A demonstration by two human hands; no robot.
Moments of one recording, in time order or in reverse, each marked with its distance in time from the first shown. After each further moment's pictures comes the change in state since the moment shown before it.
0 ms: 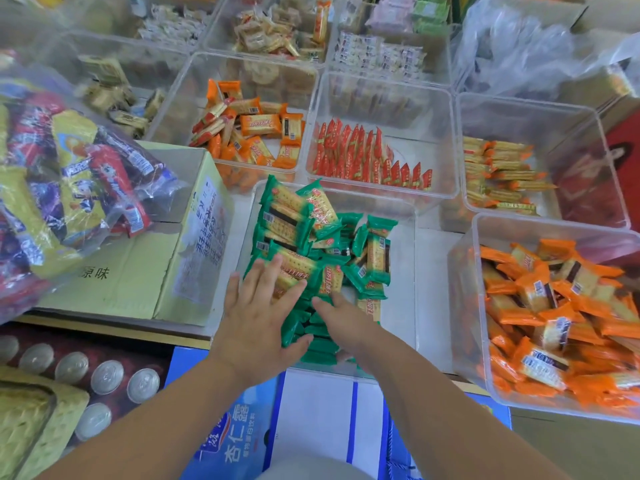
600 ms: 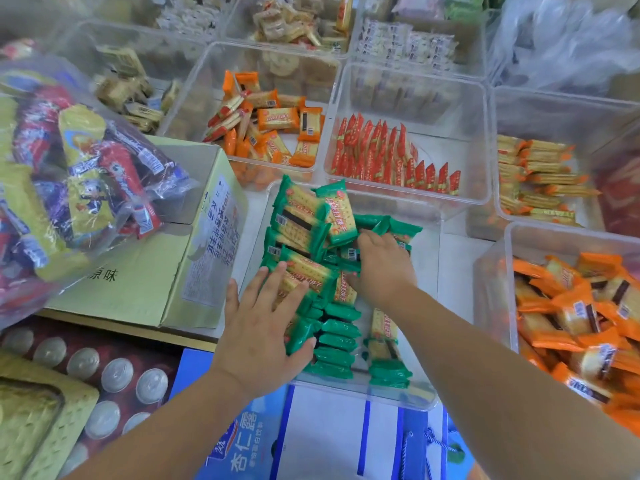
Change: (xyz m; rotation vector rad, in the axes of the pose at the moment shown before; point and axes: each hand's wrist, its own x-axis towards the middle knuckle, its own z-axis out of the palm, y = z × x) left_hand 0.001 -0.007 0.006 -0.038 -0.004 -0.097; right_hand 0.088 -0.029 -0.061 -1.017 0.539 -0.526
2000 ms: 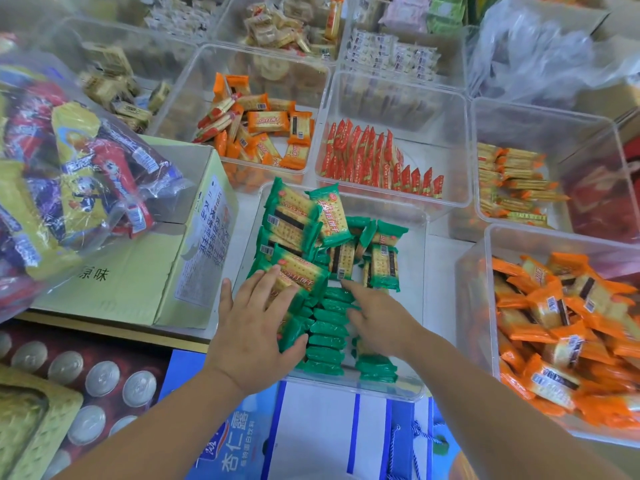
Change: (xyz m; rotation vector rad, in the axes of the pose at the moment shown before) left_hand -0.002 0.000 -0.001 -0.080 0.047 0.033; right_hand -0.072 0.008 0.006 0.385 -0.321 -0.053
